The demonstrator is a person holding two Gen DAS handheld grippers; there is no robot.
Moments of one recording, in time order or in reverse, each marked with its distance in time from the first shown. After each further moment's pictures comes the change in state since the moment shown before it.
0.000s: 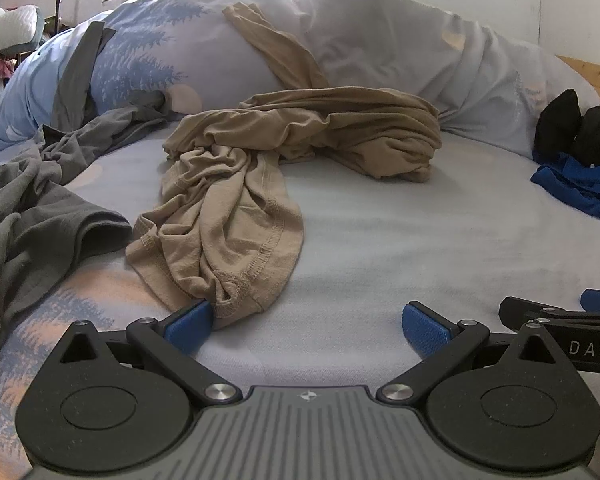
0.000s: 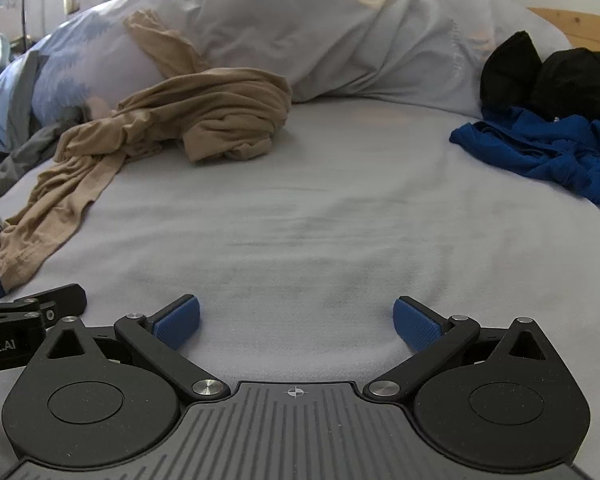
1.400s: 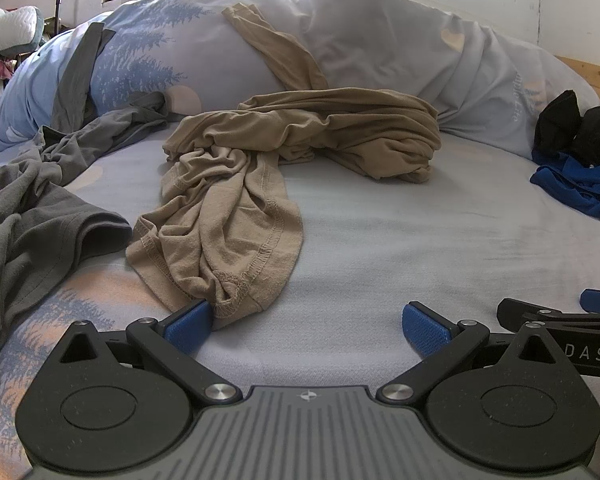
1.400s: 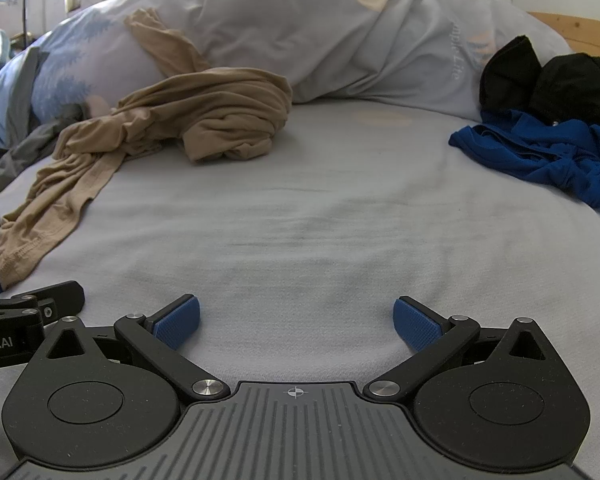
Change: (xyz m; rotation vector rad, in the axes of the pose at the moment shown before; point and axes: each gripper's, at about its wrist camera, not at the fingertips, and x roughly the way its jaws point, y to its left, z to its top) left arm 0.003 0.001 0.001 -0.004 -0.005 0.000; right arm 0.000 0.002 -0.001 -0.012 -0.002 -0.009
